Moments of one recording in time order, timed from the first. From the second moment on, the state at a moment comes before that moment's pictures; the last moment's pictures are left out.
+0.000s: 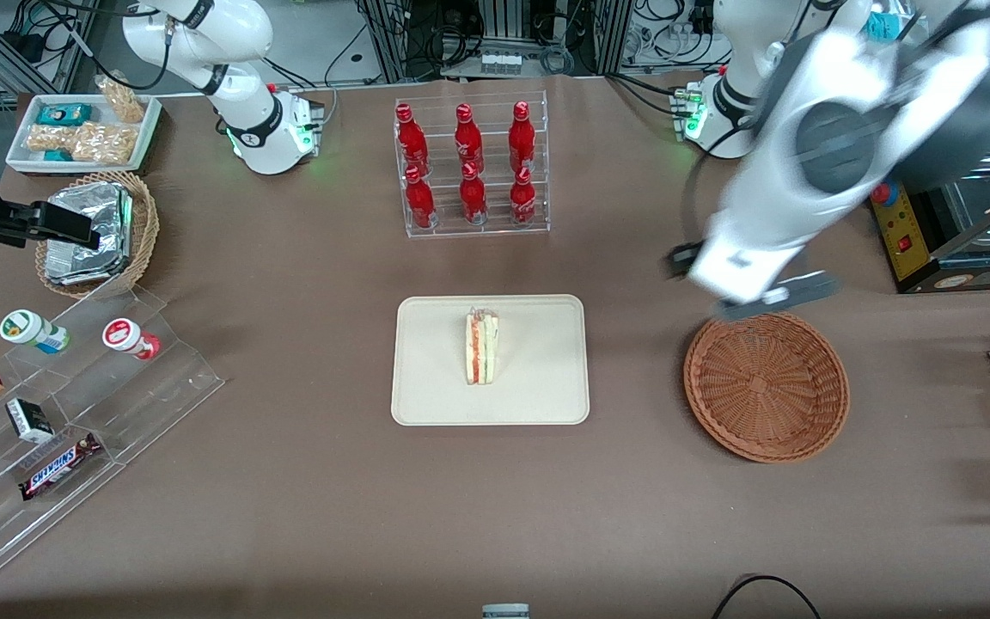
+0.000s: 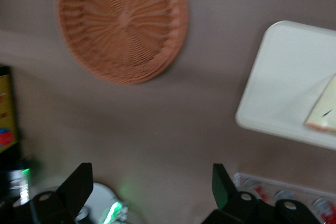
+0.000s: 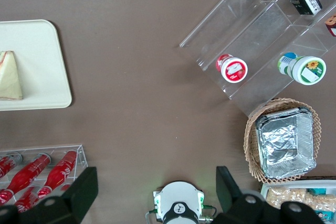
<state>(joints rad) -0.10 0.15 -0.26 -1.47 0.05 1.36 -0.57</state>
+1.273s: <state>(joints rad) 0.12 0.01 -0.28 -1.45 0.05 1.21 -0.31</state>
